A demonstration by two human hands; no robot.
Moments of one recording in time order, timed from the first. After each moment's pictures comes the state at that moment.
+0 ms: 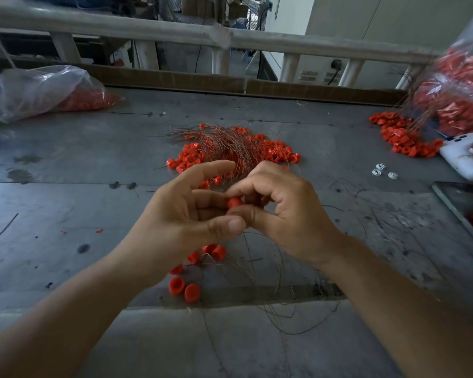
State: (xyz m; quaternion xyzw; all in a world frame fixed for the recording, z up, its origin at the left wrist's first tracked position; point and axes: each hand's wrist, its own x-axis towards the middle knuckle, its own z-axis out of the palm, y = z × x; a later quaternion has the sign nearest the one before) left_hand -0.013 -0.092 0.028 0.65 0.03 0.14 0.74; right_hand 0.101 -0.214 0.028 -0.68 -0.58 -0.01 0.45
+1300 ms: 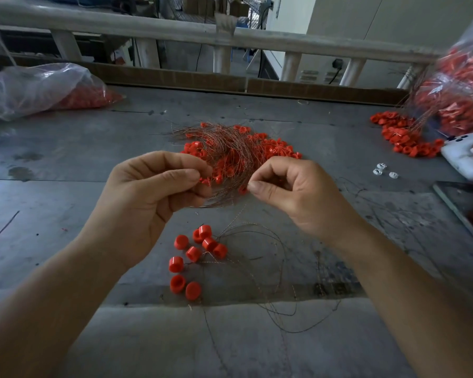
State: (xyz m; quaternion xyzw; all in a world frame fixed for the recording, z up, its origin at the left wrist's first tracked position) left_hand -0.011 -0.067 0.032 0.58 0.06 0.24 0.77; right_hand 0.114 -0.221 0.039 -0.71 -0.49 0.13 0.49
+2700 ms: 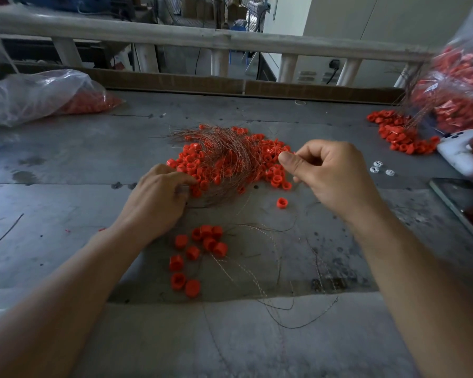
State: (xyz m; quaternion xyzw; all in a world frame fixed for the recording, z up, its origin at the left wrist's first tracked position) left_hand 0.023 -0.032 -0.014 0.93 0.23 0.19 0.21; right_hand 0.143 -0.235 0.043 -0.81 -0.34 -0.04 0.47
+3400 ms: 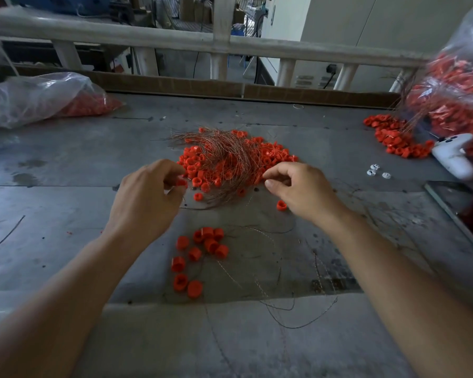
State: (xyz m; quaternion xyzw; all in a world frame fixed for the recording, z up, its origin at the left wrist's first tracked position) left_hand 0.009 -0.045 0.006 0.89 0.25 0.29 0.24; right_hand 0.160 -0.215 0.009 -0.87 -0.37 0.00 0.33
